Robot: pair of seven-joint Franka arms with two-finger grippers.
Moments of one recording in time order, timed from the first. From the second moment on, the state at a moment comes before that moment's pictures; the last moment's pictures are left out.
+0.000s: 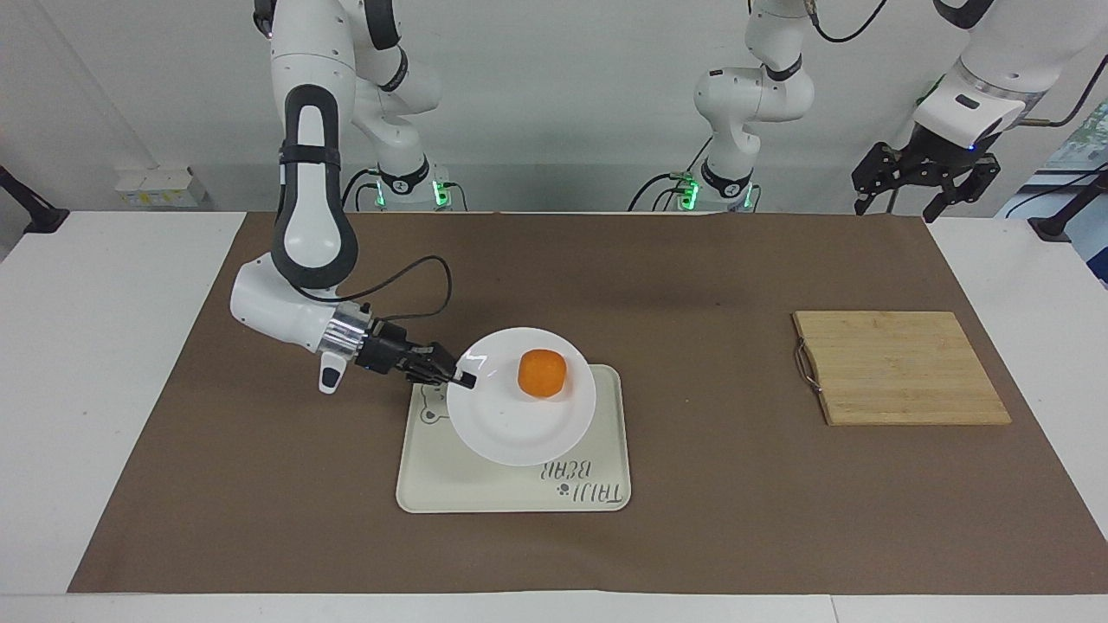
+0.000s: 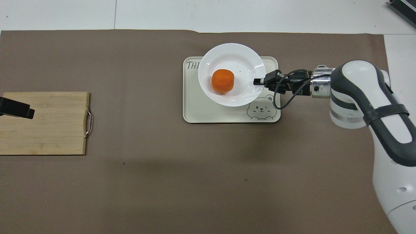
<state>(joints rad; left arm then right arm) -0.12 -0.01 0.08 -1.47 -0.01 1.45 0.17 0.12 0.43 -0.08 -1.76 1.28 2.05 -0.37</state>
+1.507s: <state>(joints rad) -0.12 -0.01 0.08 -1.47 -0.01 1.45 0.17 0.15 0.58 -0.08 -1.71 1.21 2.10 -0.49</state>
